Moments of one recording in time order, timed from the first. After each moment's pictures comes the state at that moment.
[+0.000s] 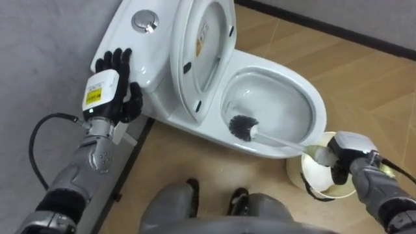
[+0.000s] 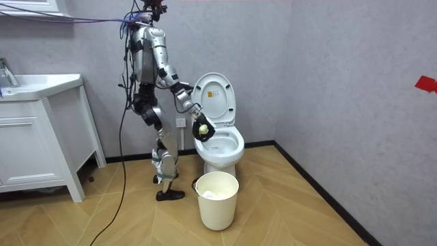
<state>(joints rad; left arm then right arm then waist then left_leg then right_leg) -0.13 0.43 -0.25 0.66 0.70 -0.22 0.44 -0.19 -0.54 0.37 1.12 -0.87 -0.06 -0.21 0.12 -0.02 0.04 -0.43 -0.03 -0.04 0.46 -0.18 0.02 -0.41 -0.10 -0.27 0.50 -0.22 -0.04</state>
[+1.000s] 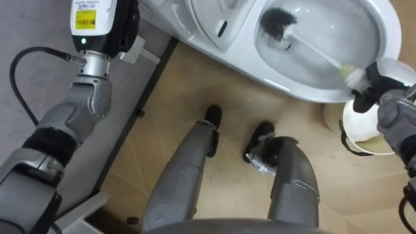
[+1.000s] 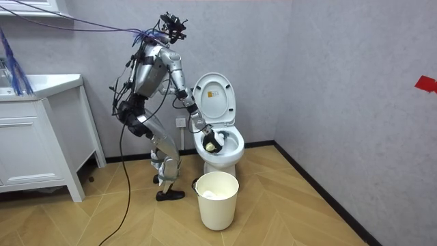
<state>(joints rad) -0.45 0.55 -0.46 0.65 0.67 -0.20 0.81 -0.54 -0.63 0.55 1.18 -0.04 0.00 -0.26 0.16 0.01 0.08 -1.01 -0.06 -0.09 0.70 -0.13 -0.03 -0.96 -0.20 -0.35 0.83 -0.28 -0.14</state>
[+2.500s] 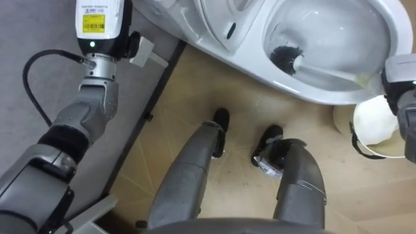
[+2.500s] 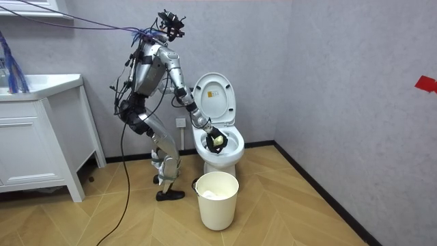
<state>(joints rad) -0.46 0.49 -0.51 0.73 0.74 -0.04 0.80 -0.46 -0.74 0.65 1.10 -0.82 0.17 -0.32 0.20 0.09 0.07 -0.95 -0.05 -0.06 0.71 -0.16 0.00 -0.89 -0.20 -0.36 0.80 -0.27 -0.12</state>
